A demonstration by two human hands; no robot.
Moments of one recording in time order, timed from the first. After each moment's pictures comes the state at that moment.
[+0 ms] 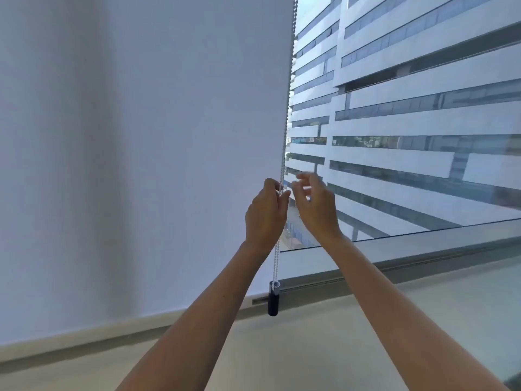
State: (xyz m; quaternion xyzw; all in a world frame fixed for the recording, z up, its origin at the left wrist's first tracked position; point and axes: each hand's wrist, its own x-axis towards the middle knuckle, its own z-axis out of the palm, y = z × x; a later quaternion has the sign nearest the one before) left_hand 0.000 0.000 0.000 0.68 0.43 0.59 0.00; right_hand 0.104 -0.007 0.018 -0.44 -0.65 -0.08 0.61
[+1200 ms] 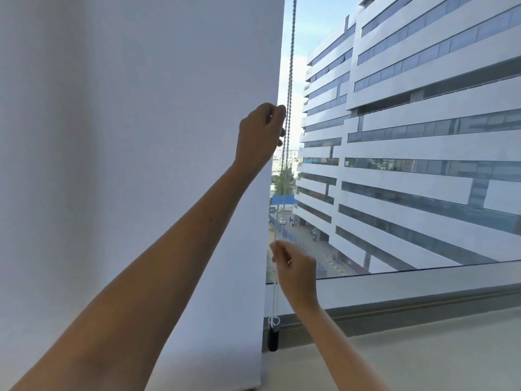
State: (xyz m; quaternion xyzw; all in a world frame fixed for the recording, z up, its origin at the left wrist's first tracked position) left_hand 0.006 0.006 0.182 0.66 0.31 0.68 0.07; right_hand 0.110 0.010 -0.040 -0.38 -0.67 -0.05 0.64
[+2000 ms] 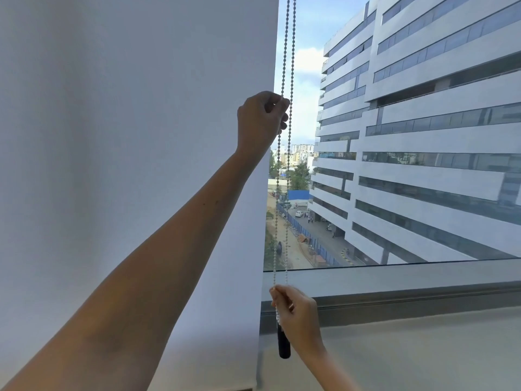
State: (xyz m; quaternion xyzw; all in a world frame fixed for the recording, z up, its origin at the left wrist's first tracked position) left_hand 0.027 -0.009 0.183 0.63 0.32 0.71 0.01; right_hand 0.142 -0.023 -0.138 -0.39 -0.69 0.11 0.60
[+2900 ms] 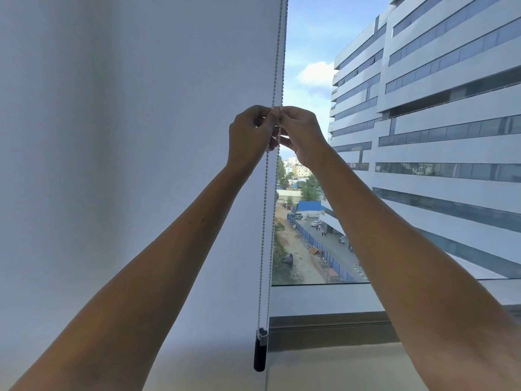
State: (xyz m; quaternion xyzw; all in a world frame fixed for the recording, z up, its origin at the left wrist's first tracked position) left_hand 0.000 -0.017 0.185 0.62 0.33 0.71 0.01; right_hand 0.106 0.009 0.208 -0.25 -0.68 0.29 0.63
